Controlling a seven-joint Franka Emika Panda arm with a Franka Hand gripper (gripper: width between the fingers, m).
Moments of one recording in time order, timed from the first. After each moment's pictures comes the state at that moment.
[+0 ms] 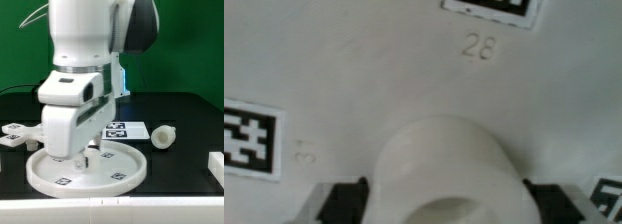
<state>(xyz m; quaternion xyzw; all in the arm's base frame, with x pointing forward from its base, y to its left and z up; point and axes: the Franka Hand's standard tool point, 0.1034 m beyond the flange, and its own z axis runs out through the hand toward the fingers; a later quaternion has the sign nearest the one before) 0.536 -0.043 0.014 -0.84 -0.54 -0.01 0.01</state>
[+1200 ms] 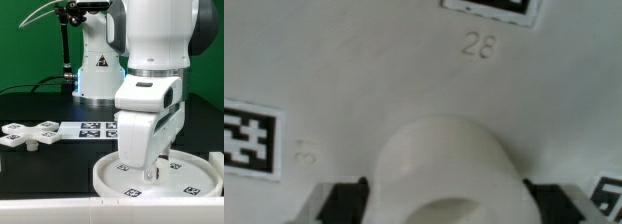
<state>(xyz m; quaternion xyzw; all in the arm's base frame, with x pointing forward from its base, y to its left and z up) 0.578 0.048 0.014 -0.87 -0.50 -0.01 0.01</state>
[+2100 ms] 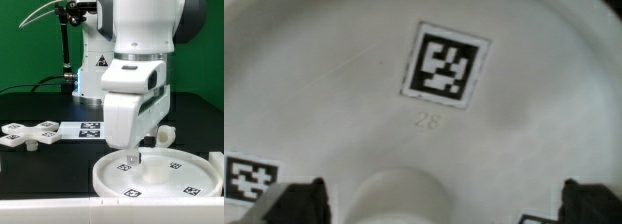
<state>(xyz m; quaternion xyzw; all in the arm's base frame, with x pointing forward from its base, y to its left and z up) 0.539 0.031 0.041 -0.88 -0.48 -0.01 0.00</state>
